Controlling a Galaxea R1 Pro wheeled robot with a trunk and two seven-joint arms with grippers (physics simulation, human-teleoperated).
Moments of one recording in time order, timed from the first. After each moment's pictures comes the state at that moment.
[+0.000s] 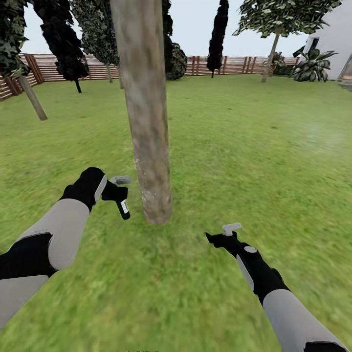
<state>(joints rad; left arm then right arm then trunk) -1.33 0.02 0.20 -0.46 -0.28 1.00 -0.29 -0.72 -0.01 0.02 -0.69 0.04 0.10 0.26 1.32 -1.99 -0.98</state>
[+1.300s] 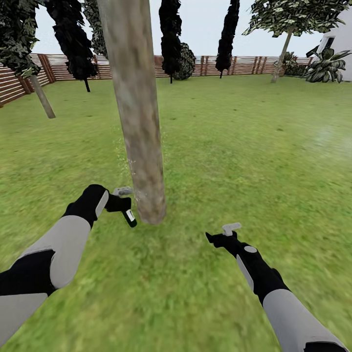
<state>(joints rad) -1.22 0.02 0.19 -0.47 -0.15 0.86 -0.29 -0.72 -0.01 0.02 -0.69 0.04 0.10 0.26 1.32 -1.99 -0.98</state>
